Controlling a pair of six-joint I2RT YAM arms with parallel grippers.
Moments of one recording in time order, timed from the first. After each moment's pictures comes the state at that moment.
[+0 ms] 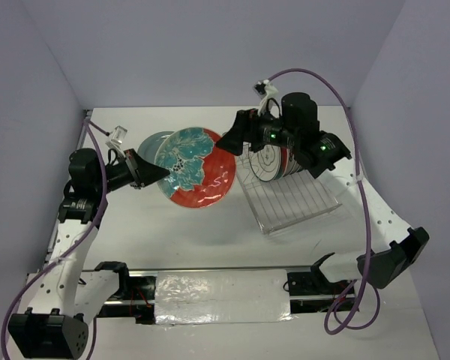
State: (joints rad) left arm 0.00 0.84 0.83 -0.16 0.91 -0.64; right arm 0.56 1.34 1.52 -0.48 -0.50 0.38
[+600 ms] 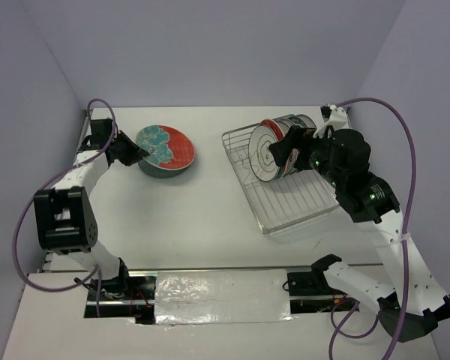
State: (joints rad) left arm 0.12 1.57 1.14 -0.34 0.33 -0.76; right arm 0.44 0.93 1.28 -0.60 0.03 0.41
